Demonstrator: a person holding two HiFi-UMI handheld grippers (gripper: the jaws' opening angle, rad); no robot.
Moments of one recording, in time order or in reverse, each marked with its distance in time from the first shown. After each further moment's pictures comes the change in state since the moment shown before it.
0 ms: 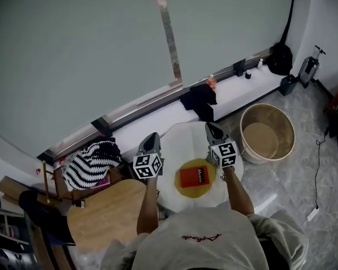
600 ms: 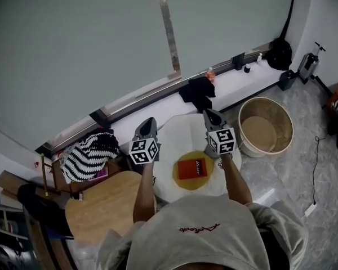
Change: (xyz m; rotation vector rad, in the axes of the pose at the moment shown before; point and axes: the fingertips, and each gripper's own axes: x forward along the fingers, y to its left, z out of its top) left arm 0.008 0.002 0.026 0.020 -0.033 -0.004; right arm 0.007 -0.007 0.020 -0.017 -0.022 -0.012
